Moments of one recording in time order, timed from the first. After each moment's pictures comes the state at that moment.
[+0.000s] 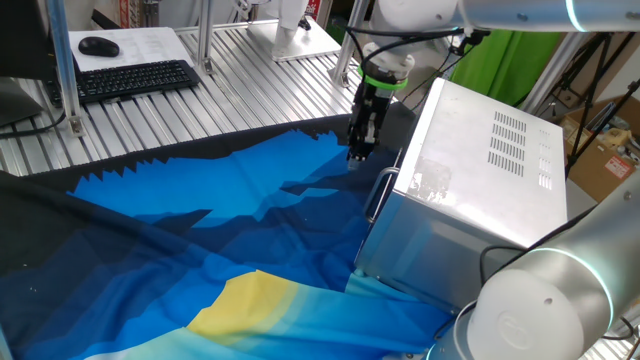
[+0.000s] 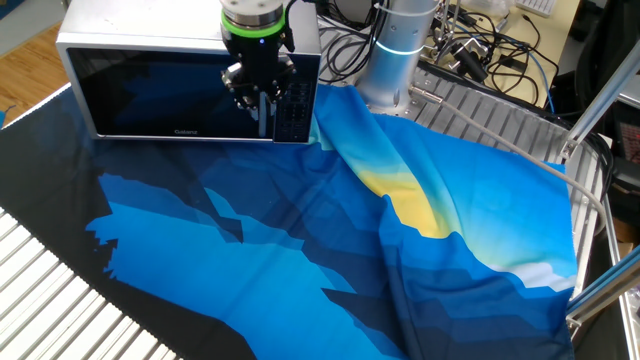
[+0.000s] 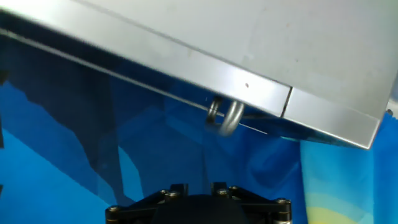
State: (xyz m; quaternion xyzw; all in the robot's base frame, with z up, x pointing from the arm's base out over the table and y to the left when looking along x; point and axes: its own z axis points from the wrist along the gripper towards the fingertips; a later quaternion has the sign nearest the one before) arm 0.429 -0.095 0.199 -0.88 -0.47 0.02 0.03
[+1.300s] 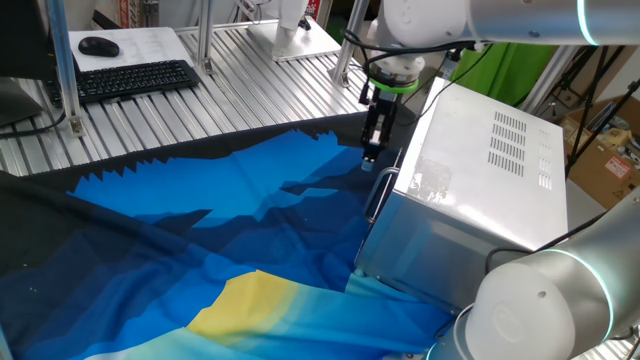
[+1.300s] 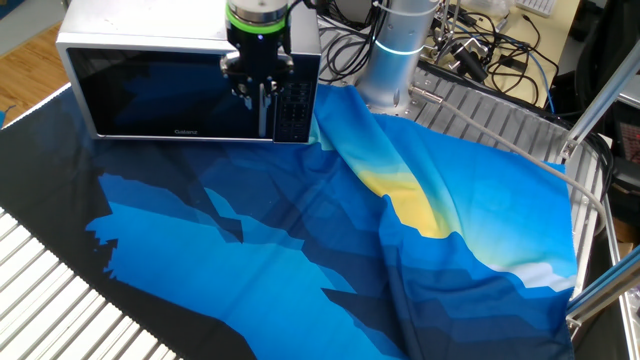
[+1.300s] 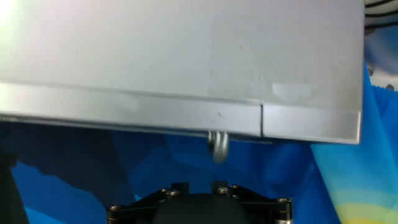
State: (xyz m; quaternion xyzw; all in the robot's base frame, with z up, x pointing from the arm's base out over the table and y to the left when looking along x) arm 0.411 -0.123 0.200 -0.93 -0.35 0.04 -0.02
